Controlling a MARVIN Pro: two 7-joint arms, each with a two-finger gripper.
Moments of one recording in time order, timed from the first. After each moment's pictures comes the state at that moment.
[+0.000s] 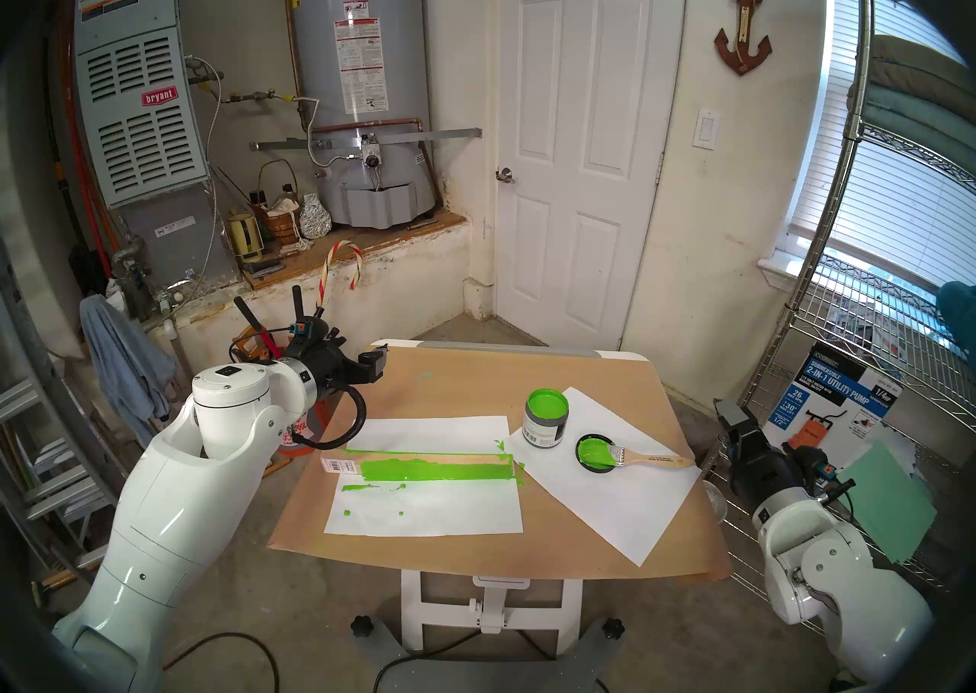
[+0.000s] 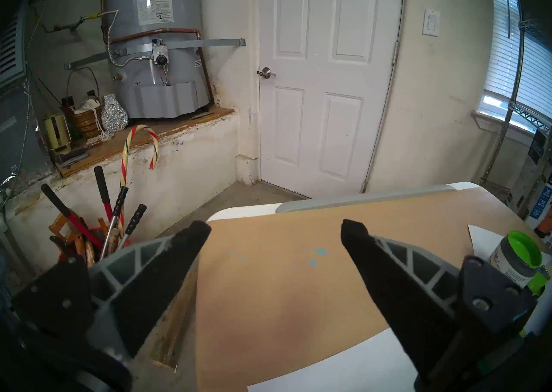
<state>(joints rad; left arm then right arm) 1.54 -1.00 -1.48 -1.84 -0.62 0.55 -0.02 -2.32 -0.78 1.68 -2.15 1.75 -0.35 -0.14</state>
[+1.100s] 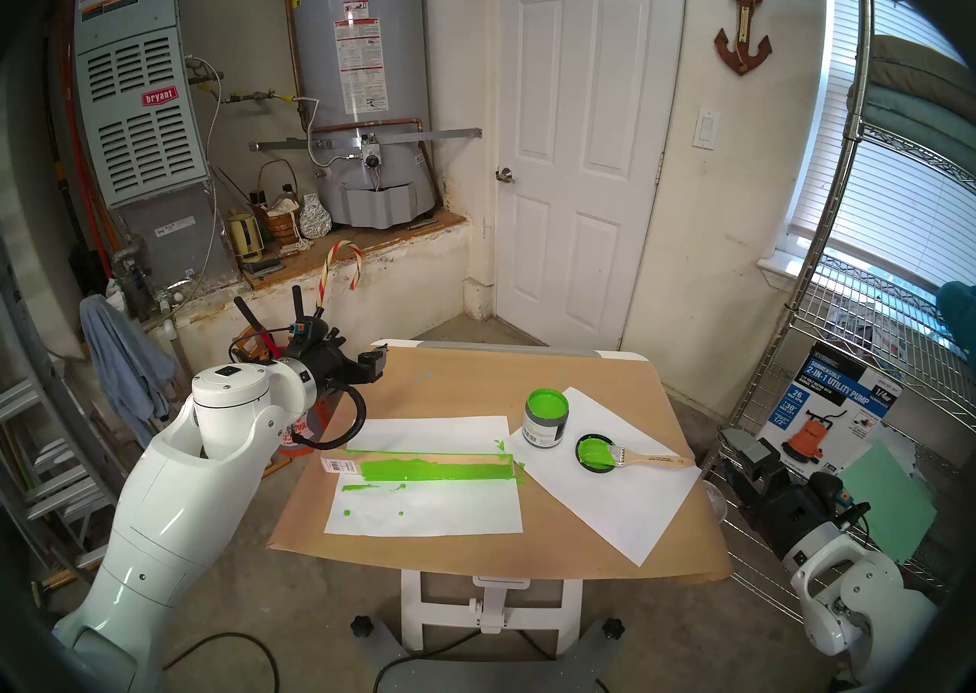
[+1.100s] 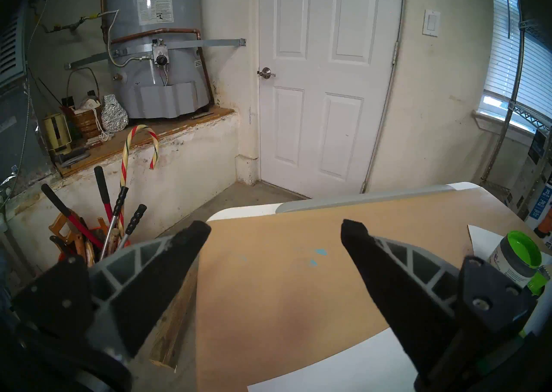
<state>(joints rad) 1.54 -1.00 -1.48 -1.84 -0.62 0.55 -0.02 -2.53 -0.81 1.85 -2.14 1.84 -0.12 0.16</state>
